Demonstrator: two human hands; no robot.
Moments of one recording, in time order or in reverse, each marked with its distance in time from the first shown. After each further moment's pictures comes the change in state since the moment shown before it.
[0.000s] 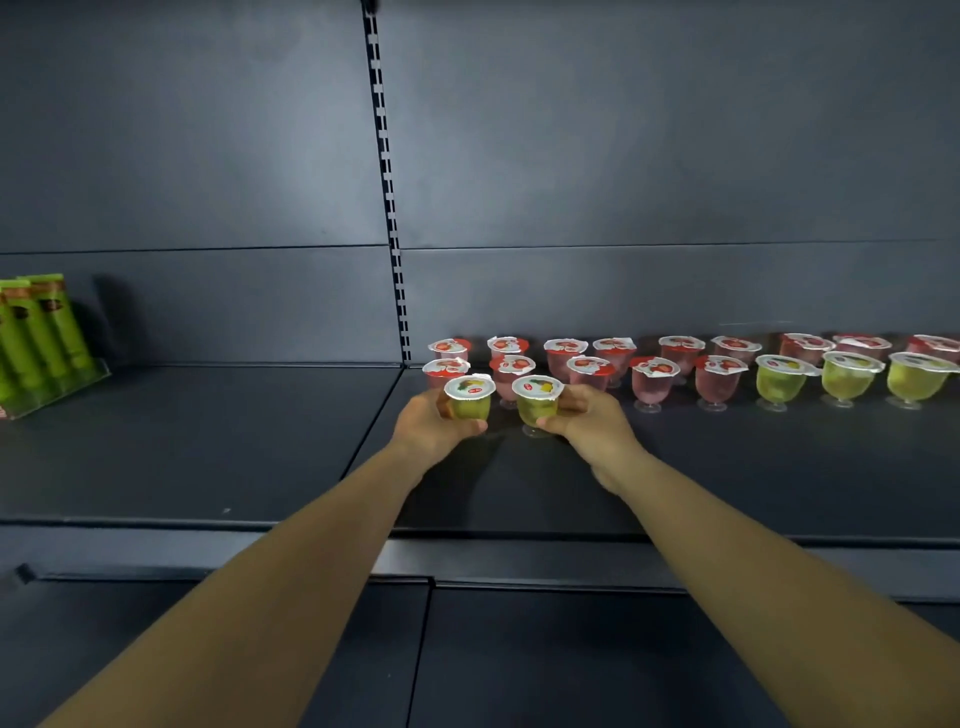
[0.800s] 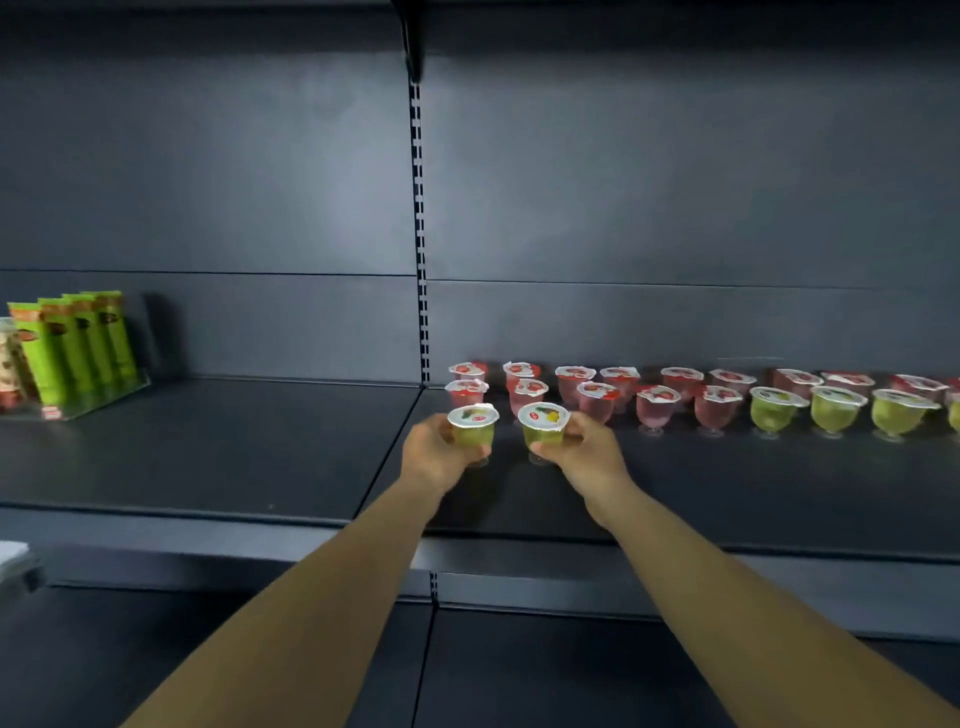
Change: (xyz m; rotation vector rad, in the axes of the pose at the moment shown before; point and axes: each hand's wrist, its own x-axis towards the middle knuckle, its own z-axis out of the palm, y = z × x) left_hand -0.028 -0.011 -0.010 -0.301 0.118 -0.006; right_hand -0.037 -0.014 0.021 0.089 0.042 -0.051
